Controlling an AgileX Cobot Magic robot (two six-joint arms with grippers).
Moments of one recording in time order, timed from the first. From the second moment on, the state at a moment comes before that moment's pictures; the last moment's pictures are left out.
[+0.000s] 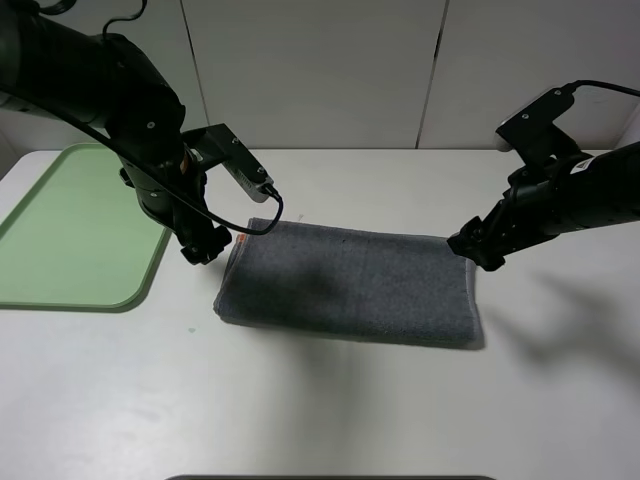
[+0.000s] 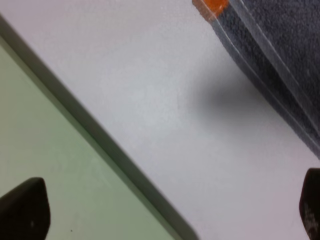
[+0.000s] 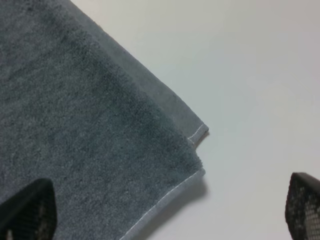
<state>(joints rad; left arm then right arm) -0.57 1.84 -1.09 0.51 0.60 -0.08 0.25 1.45 -0.62 0.45 0.12 -0.81</state>
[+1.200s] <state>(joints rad) -0.57 1.84 -1.09 0.51 0.59 -0.08 0.25 0.98 -0.69 0.10 0.59 -0.13</state>
